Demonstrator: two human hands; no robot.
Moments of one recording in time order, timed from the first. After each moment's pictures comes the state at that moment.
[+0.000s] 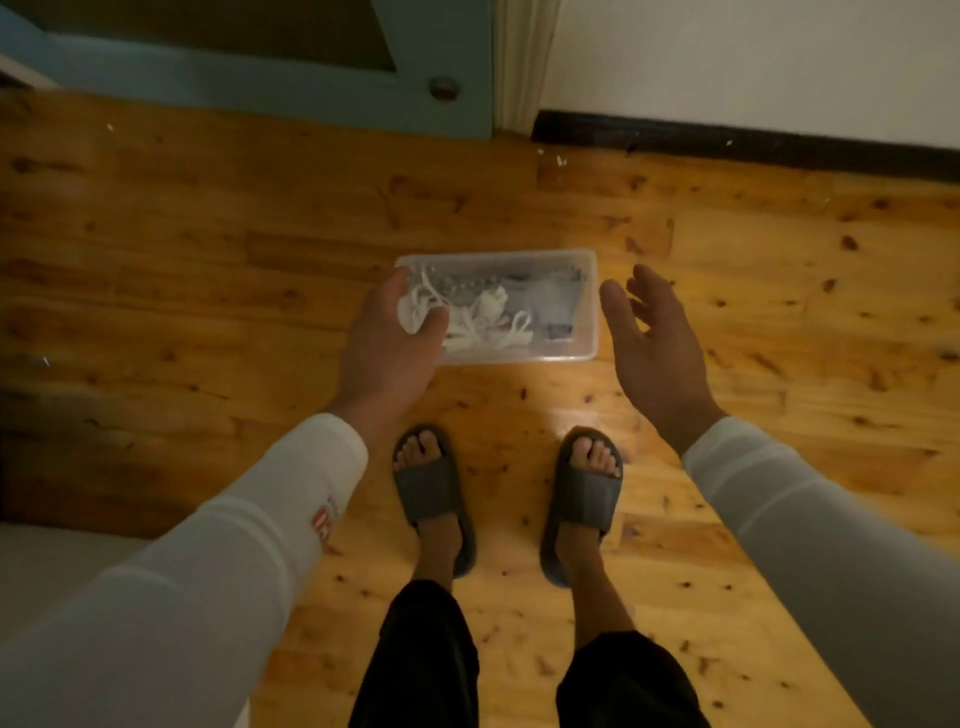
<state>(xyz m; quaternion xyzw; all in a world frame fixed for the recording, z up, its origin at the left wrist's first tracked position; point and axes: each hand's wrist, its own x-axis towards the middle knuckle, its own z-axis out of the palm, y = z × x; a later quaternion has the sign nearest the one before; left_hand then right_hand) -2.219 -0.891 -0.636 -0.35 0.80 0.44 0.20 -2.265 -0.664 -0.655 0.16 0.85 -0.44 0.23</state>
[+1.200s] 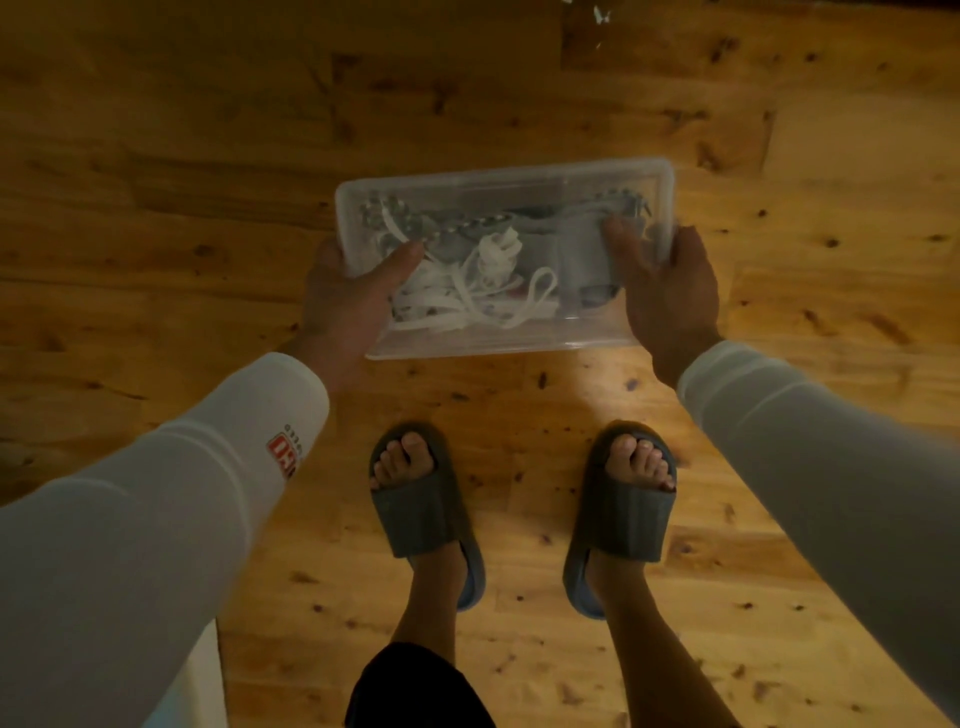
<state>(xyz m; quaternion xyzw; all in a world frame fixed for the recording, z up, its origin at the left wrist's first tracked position) -2.227 -0.927 -0.839 -0.48 0.67 0.54 0.18 -2.279 -0.674 -0.851 0.27 0.82 -0.45 0.21</state>
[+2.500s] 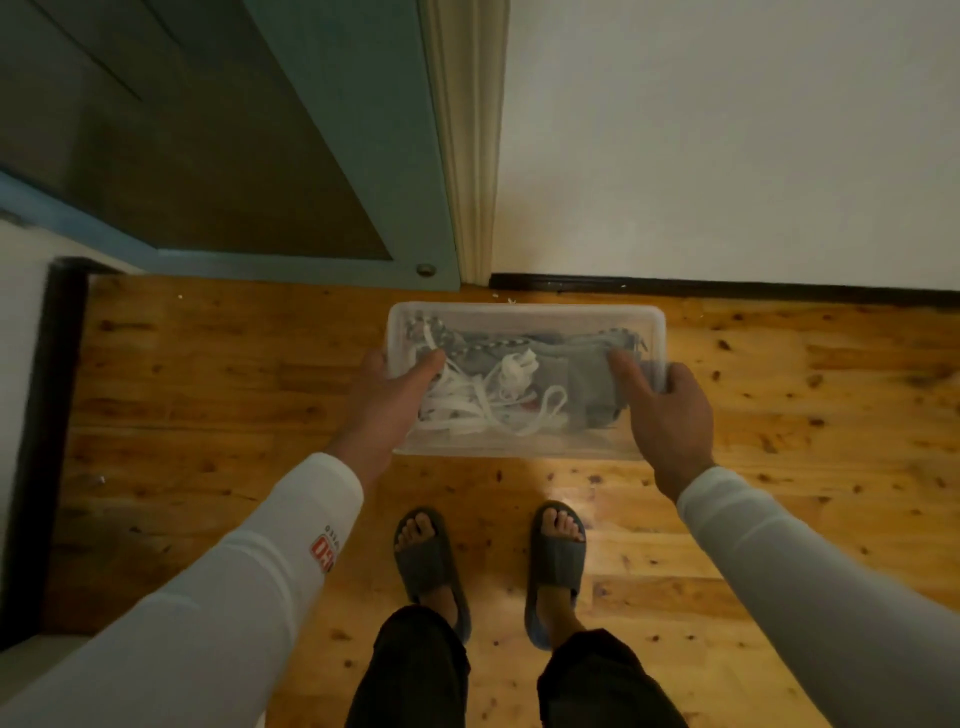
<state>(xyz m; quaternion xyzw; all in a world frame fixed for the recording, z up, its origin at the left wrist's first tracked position) -2.283 -0.888 -0.490 -0.43 0.67 0.57 0.20 -2.302 -0.627 -0.502 0.29 0.84 -0.45 0.10</state>
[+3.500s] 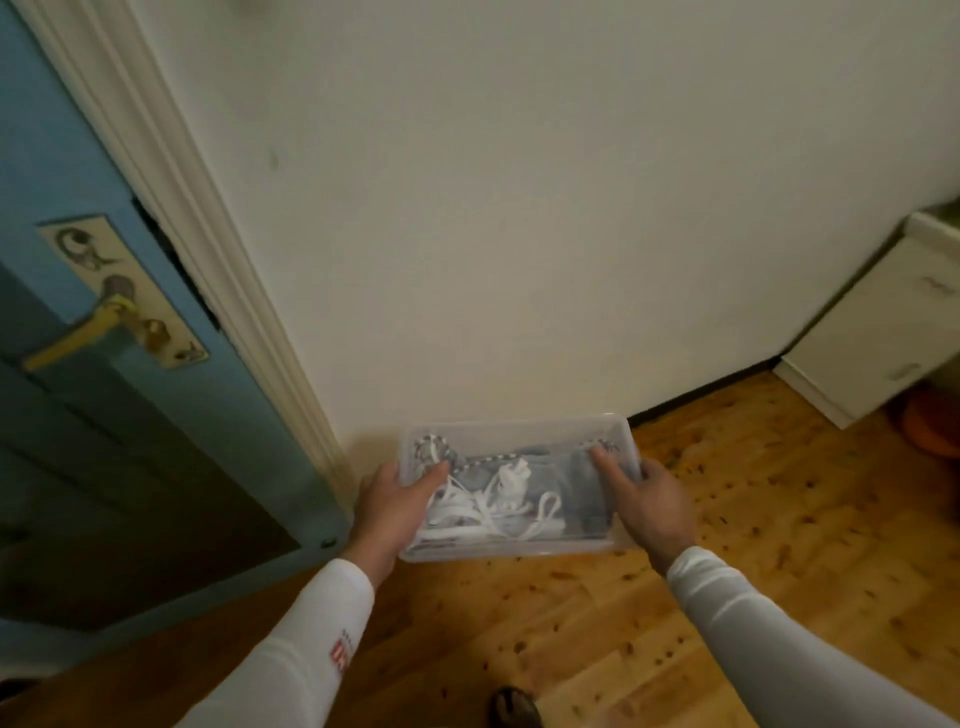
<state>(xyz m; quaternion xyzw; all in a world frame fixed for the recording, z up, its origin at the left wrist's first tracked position) -2.290 -0.741 -0.155 -0.14 0.80 0.55 0.19 -2.209 -0.479 -0.158 0.36 0.82 -0.45 -0.07</state>
